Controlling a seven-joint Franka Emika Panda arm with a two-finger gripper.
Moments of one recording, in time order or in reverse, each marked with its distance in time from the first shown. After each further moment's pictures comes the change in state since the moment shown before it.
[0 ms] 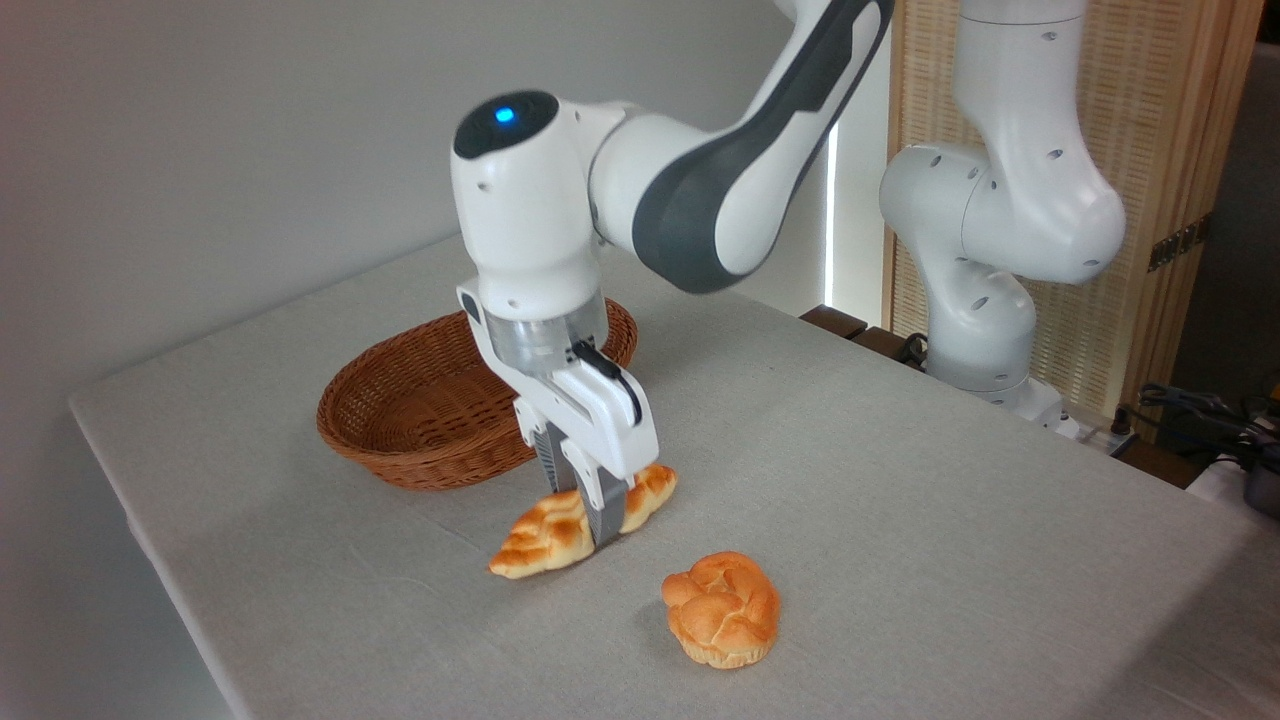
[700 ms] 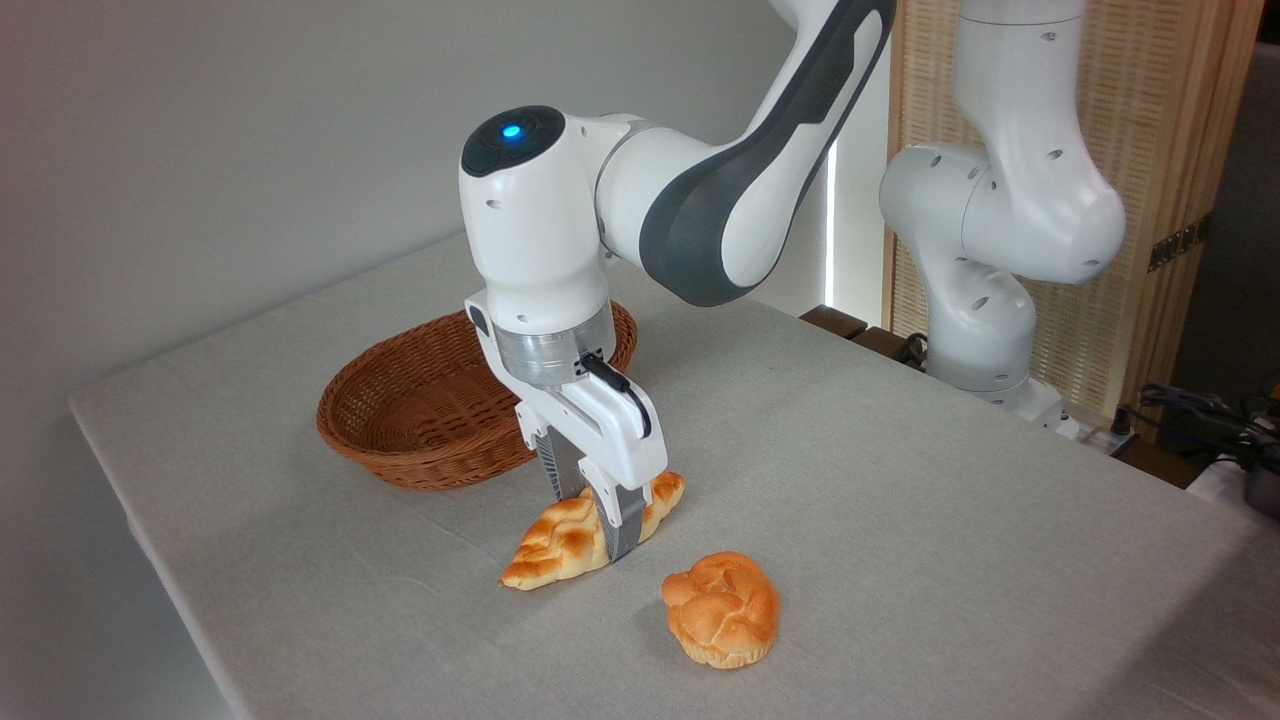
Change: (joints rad) arm 0.001 0.006 0.003 -0.046 0.002 0.045 -0.001
